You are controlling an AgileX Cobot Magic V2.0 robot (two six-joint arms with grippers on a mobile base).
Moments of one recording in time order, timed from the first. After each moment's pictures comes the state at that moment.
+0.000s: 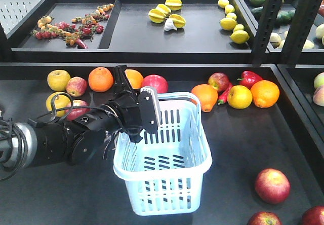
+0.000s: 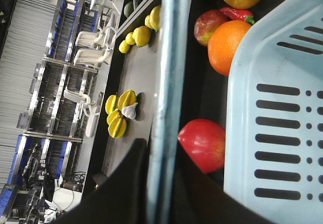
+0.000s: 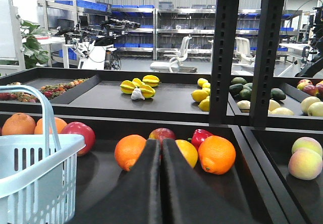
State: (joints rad) left arm -0.58 1.82 -0.98 -0.07 -0.48 1.22; right arm 0.07 -0.01 0.03 -0.05 0.00 0.02
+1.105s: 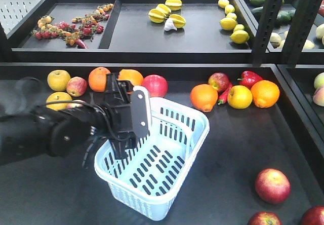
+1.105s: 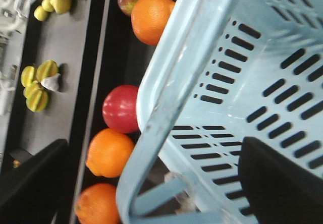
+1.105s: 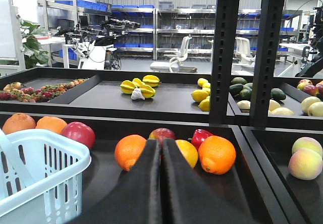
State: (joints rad) left arm -0.58 1.64 -0.98 -0.16 0.01 1.21; right arm 0.07 -0.01 0.03 -0.05 0.00 0.02
